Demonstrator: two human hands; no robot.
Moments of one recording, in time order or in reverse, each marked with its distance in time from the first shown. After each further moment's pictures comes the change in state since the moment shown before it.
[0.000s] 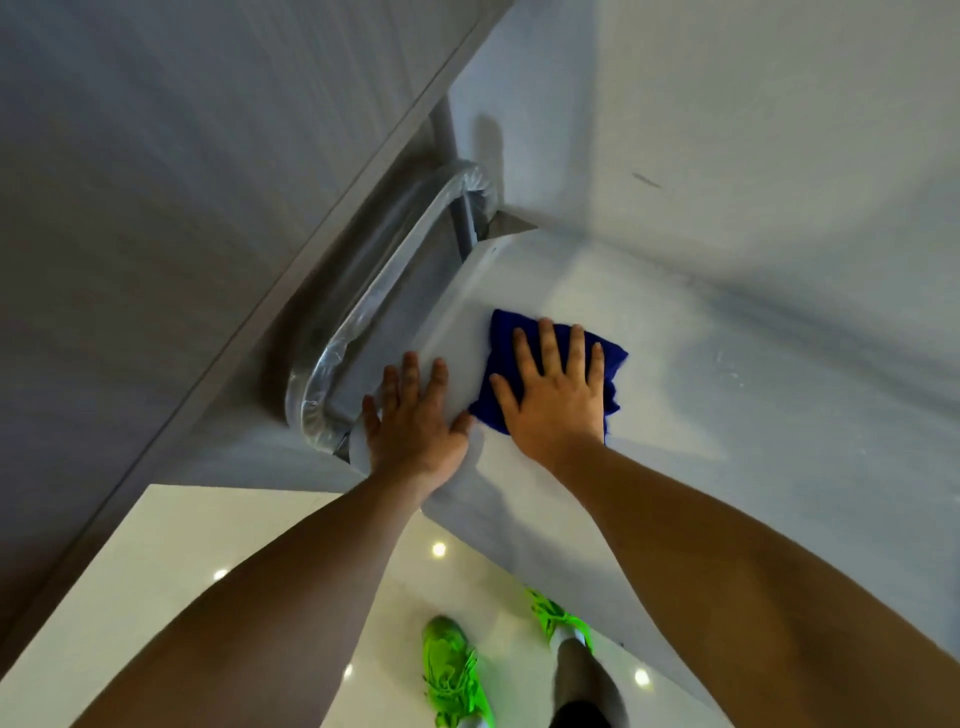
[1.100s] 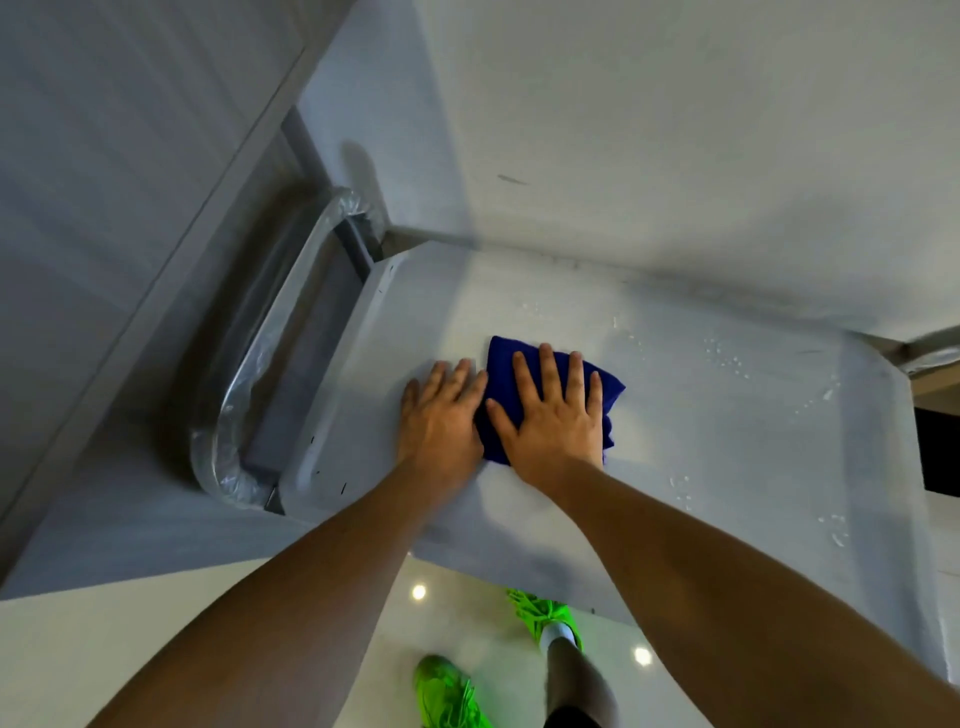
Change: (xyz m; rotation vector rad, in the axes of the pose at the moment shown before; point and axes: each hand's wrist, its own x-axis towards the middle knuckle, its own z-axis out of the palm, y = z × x) left_hand 0.006 0.090 0.000 0.025 0.060 0.512; right_hand -0.054 0.053 0.008 0.023 0.002 0.313
